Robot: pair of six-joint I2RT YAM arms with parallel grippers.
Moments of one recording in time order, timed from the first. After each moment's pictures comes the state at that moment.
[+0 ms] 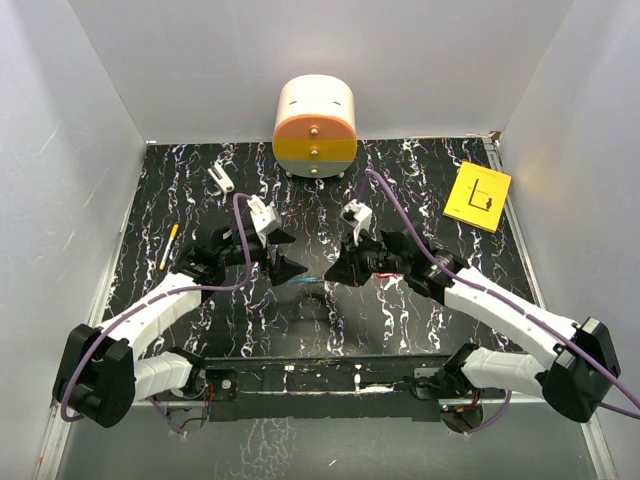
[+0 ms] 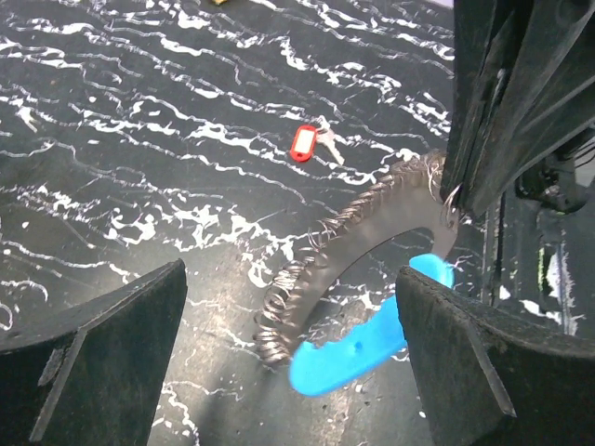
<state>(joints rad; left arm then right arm) -0.43 1.15 0.62 0.21 0.82 0.11 0.71 1.15 0.86 -0.21 -0.49 0.29</state>
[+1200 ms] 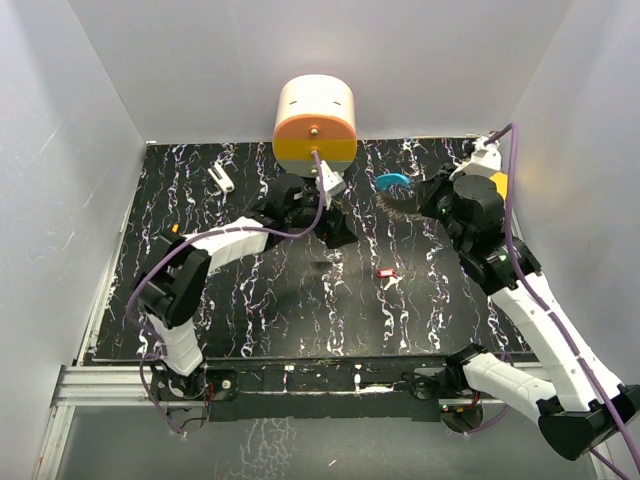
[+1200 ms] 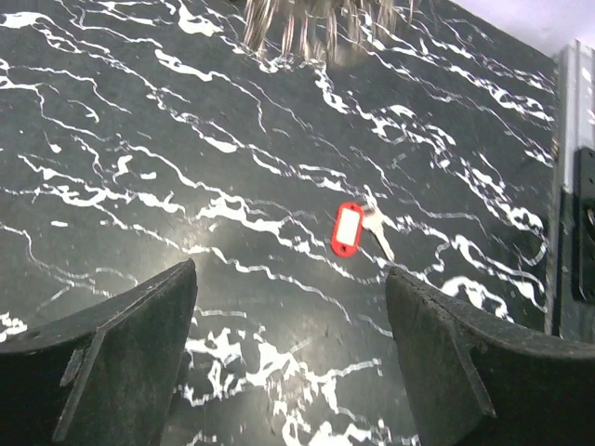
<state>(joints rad) -0.60 1.77 1.12 0.23 0.70 -0.01 0.45 0.95 1.10 -0.39 0.31 0.49</state>
